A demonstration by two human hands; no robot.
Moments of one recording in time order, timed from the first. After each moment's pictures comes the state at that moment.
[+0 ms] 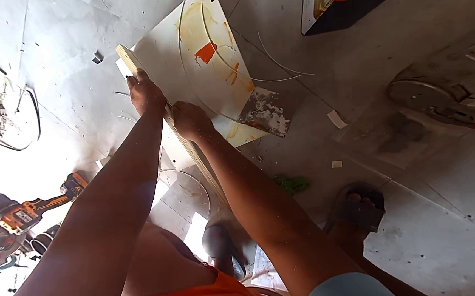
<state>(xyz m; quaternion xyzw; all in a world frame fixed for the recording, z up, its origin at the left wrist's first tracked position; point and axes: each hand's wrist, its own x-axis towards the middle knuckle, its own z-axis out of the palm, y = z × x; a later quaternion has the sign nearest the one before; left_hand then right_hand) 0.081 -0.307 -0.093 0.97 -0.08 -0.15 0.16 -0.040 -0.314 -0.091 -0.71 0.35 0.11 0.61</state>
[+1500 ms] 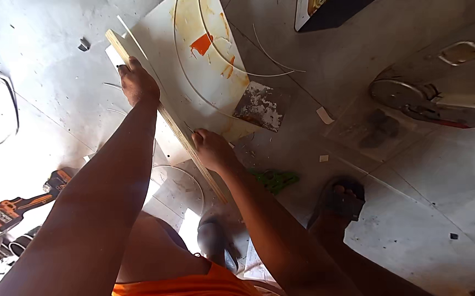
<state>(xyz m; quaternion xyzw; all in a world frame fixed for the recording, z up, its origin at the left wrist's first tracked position) 0.085 -0.308 -0.090 0.97 -0.09 -0.16 0.16 -0.121 -0.267 -0.077 -0.66 0.41 0.16 0.60</state>
